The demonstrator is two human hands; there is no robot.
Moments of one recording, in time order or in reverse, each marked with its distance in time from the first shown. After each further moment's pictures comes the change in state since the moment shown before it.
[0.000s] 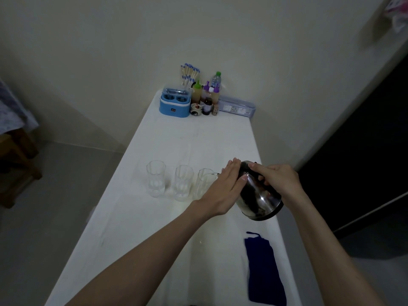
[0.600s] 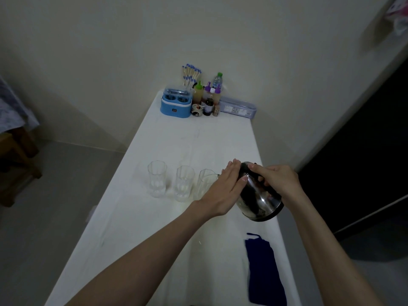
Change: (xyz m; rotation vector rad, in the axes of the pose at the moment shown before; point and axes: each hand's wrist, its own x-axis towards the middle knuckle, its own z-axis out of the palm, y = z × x) left_hand -0.002 -0.002 -0.003 -0.004 -0.006 0.000; right_hand 0.001 -0.003 0.004 -0.016 -0.012 0.014
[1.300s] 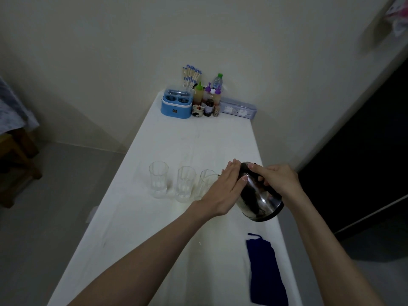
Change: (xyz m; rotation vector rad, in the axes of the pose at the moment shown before) left_hand -0.002 -0.001 -0.003 -0.023 0.009 -0.011; right_hand -0.002 -0.004 0.003 -0.022 -0.003 0.006
